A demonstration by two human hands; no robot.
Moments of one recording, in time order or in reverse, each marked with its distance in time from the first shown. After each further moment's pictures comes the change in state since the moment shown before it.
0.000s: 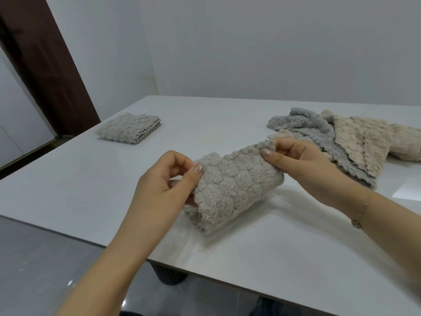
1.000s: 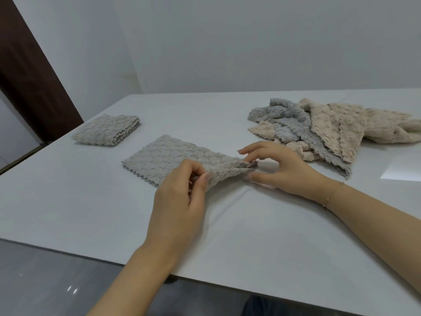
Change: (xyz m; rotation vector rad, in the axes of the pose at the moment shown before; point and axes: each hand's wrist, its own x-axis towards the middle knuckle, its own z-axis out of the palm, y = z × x) left_hand -0.004 -0.029 0.058 0.426 0.049 0.318; right_hand -0.004 0.039 -0.041 -0.759 -0.023 -0.270
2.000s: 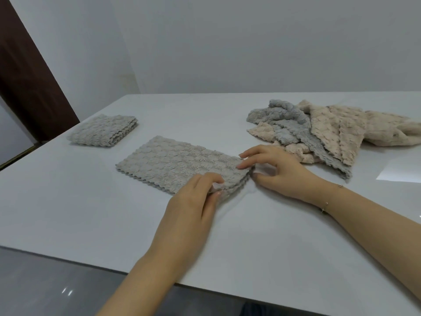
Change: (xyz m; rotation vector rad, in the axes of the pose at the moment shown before) left_hand -0.007 -0.006 0.010 0.123 -0.223 0.096; right_hand 0.003 0.002 0.002 -0.094 -0.065 0.063
